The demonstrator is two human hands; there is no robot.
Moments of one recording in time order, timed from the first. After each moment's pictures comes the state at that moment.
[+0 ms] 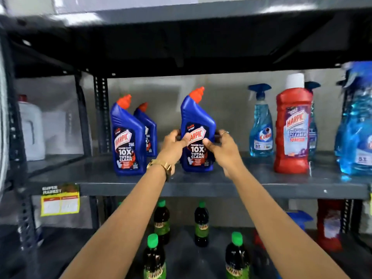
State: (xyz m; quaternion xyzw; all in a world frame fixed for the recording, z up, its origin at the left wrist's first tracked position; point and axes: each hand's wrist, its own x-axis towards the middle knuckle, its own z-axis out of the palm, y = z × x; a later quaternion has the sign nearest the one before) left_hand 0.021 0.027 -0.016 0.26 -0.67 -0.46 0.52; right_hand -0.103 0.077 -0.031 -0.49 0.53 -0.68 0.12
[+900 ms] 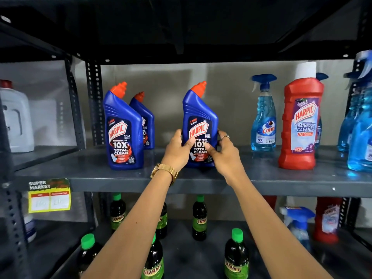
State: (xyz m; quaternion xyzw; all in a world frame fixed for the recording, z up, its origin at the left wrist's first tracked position) left_hand 0.011 0.011 -0.039 0.29 -0.73 -0.37 0.49; right_hand -0.100 0.075 -0.054 -0.51 0.59 -0.63 0.06
